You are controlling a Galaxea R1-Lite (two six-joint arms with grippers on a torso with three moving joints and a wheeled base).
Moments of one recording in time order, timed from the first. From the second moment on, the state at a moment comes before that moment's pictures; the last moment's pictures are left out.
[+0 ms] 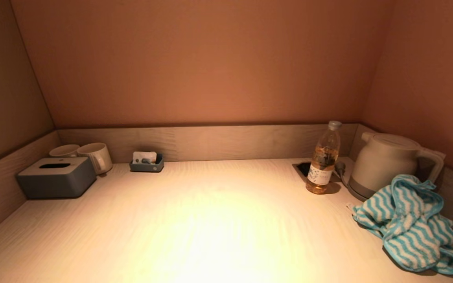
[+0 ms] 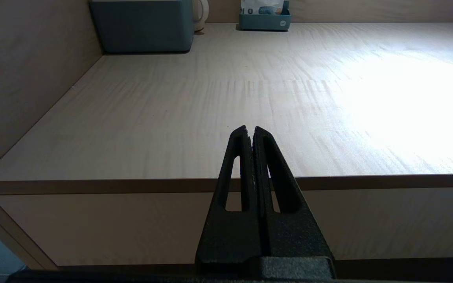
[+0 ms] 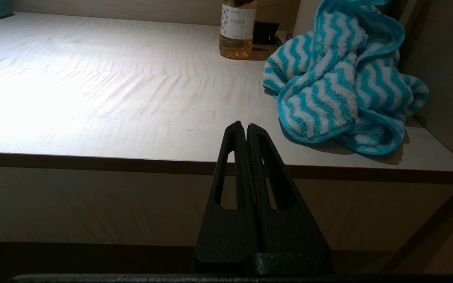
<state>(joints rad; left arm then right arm) 0.00 0.00 0.00 0.02 0.00 -0.03 0.00 0.00 0.00 0.01 0.04 -0.07</state>
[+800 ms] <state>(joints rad) 0.00 0.00 0.00 0.02 0.00 -0.03 0.00 0.00 0.00 0.01 0.04 -0.07</state>
